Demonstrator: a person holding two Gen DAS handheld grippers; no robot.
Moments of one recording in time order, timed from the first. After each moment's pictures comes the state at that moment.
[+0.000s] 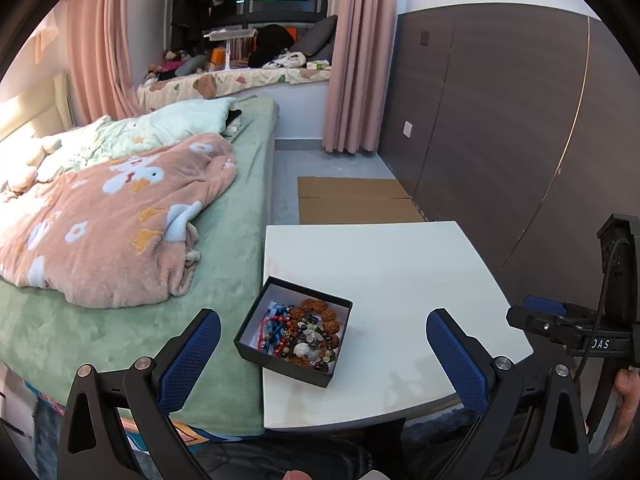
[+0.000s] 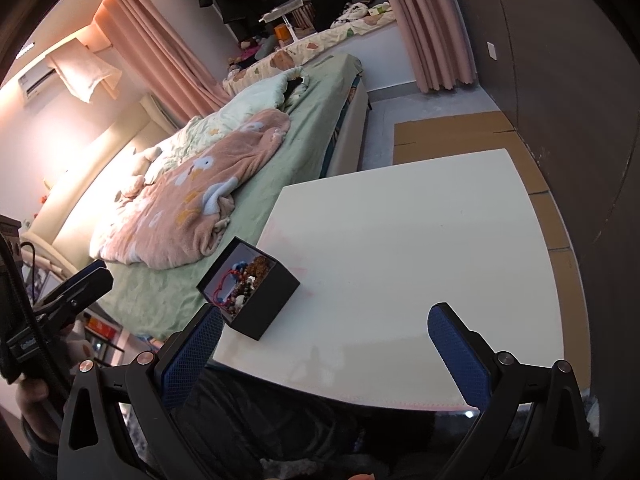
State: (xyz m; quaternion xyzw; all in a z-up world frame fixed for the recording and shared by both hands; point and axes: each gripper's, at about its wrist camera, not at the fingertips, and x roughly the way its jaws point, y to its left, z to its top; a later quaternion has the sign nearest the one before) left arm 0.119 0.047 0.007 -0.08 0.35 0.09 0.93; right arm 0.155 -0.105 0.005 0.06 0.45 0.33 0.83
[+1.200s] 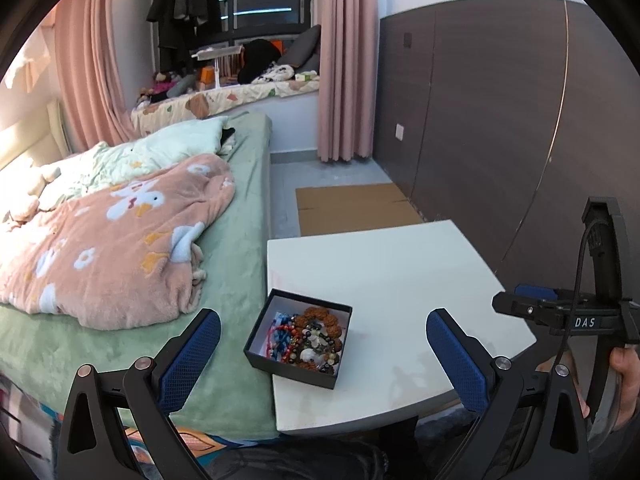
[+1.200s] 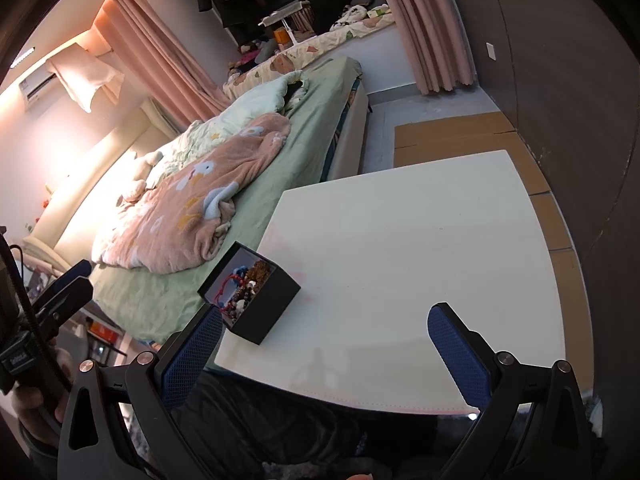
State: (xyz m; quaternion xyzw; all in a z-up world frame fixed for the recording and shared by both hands) left arm 0.111 0.039 0.023 -0.04 0.34 0.09 0.93; right arm 0.155 -0.104 0.005 0.07 0.45 0.32 0.83
